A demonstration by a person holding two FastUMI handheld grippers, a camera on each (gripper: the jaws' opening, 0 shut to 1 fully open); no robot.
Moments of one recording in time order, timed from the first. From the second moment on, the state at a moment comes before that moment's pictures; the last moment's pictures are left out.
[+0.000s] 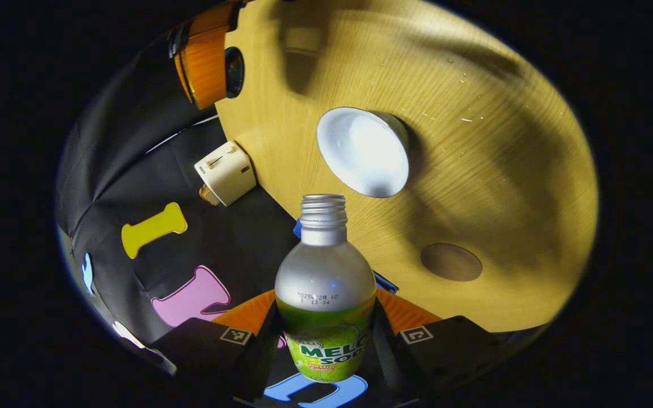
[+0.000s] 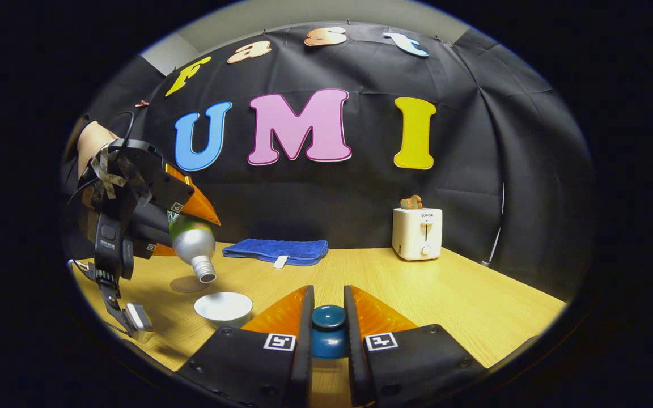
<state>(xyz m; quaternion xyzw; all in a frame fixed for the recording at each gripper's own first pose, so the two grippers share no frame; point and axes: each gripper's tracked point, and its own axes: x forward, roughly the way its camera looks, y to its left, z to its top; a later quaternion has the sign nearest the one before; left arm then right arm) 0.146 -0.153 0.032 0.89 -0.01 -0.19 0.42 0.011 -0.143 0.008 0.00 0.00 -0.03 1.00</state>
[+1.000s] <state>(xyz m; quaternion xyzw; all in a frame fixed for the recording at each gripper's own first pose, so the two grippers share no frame) 0.161 -0.068 0.053 0.09 -0.04 -0.09 0.99 0.011 -0.150 0.008 0.00 0.00 -0.04 1.00</state>
